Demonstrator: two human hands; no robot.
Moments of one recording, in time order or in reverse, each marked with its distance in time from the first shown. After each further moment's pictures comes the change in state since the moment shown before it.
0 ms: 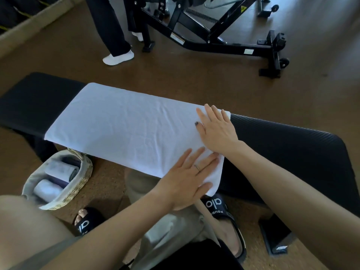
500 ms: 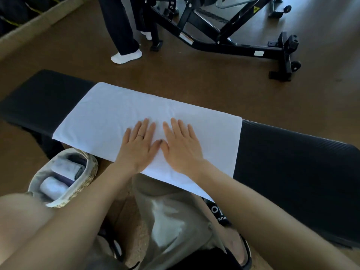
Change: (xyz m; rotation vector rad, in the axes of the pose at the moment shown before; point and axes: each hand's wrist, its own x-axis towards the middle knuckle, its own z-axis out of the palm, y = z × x) left_hand -0.029 -0.145 -0.011 -0.105 -0.029 -0.730; right_hand 0.002 -0.123 0.017 0.106 -0.014 -0.108
